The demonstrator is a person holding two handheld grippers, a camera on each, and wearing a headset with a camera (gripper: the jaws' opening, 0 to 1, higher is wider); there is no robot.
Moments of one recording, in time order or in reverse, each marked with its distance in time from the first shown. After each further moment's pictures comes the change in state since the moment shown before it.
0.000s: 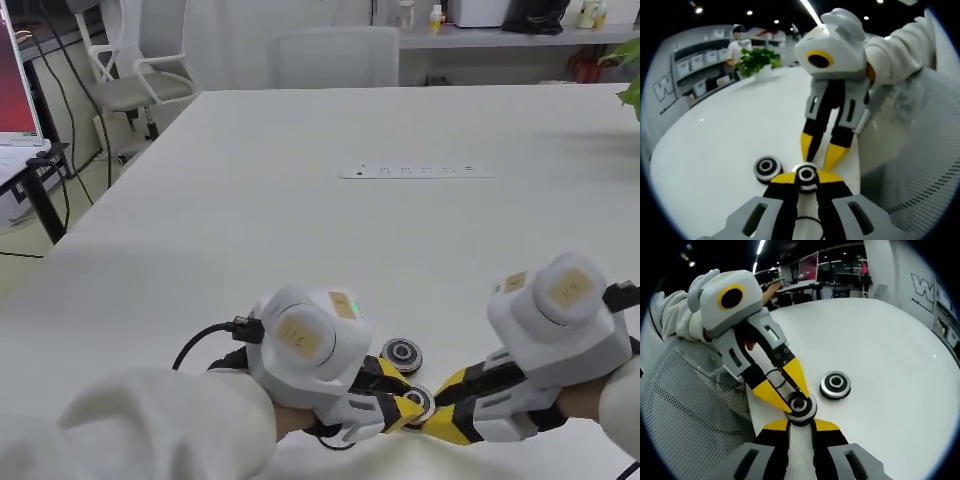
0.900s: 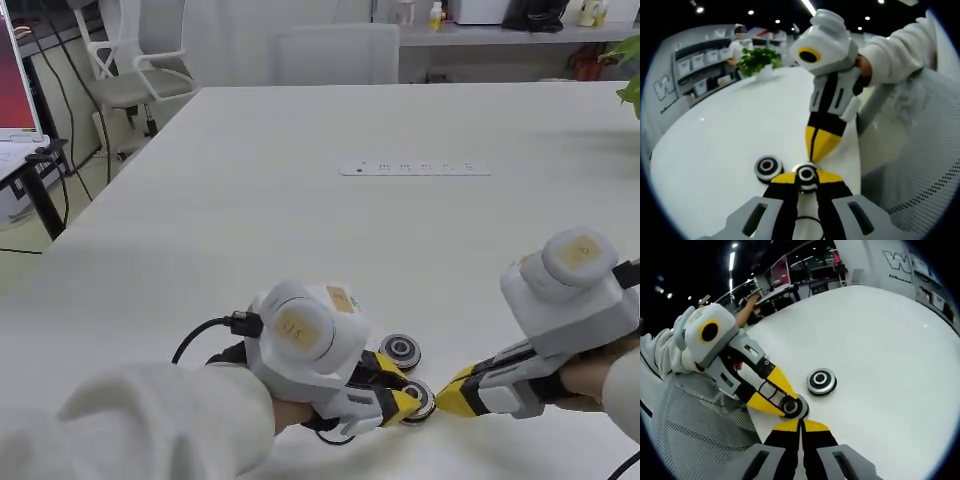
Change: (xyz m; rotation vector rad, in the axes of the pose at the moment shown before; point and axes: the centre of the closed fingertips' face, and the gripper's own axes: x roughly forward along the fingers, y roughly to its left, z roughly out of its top) left arm -0.001 0.001 0.000 -0.007 0.001 0.007; right arm -0.013 -0.007 0.005 0.302 -0.037 0.002
